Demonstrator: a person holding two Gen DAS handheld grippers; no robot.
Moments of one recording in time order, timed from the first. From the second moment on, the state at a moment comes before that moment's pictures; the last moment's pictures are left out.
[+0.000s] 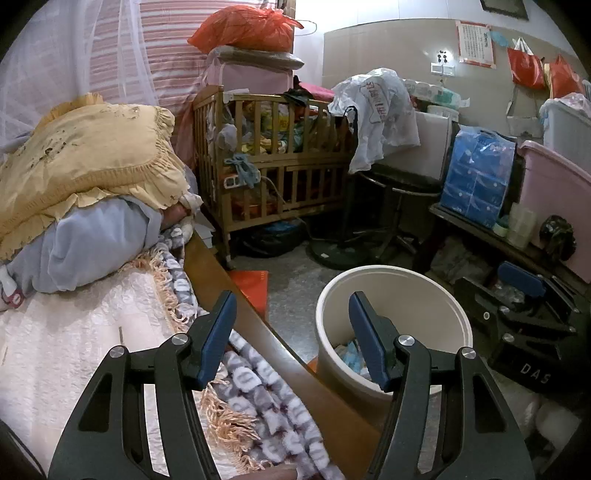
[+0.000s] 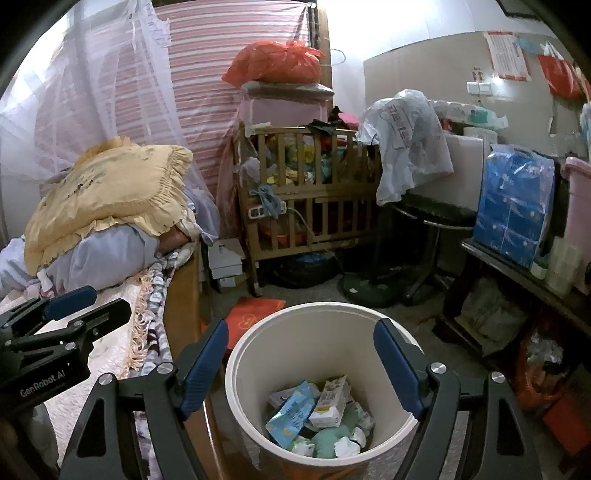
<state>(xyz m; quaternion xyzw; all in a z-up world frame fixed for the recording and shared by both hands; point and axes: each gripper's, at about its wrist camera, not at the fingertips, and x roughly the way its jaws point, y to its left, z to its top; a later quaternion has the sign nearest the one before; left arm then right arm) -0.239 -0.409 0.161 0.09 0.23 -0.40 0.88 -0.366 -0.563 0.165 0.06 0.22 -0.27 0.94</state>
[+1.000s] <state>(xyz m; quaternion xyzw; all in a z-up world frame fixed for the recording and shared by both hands) -0.243 -0.410 0.165 0.08 0.23 -0.40 0.88 -0.366 -0.559 0.172 0.05 0.21 -0.27 0.94</state>
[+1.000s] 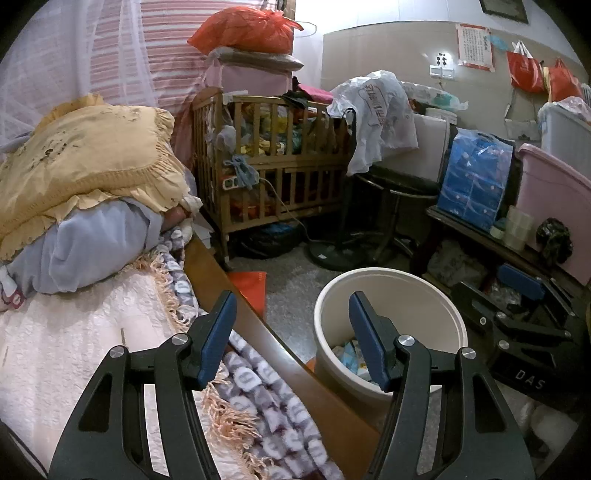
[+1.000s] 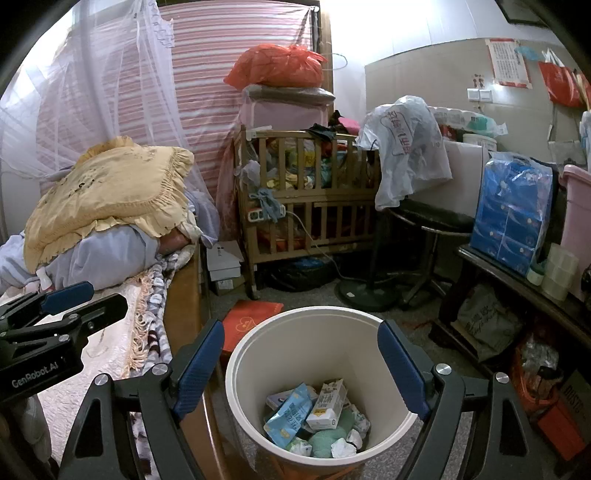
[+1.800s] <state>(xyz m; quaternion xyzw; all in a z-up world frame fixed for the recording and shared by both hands) -0.252 -0.412 0.166 0.09 0.23 -0.41 0.88 -0.367 -0.557 0.172 0.05 0.22 -0.27 0.94</state>
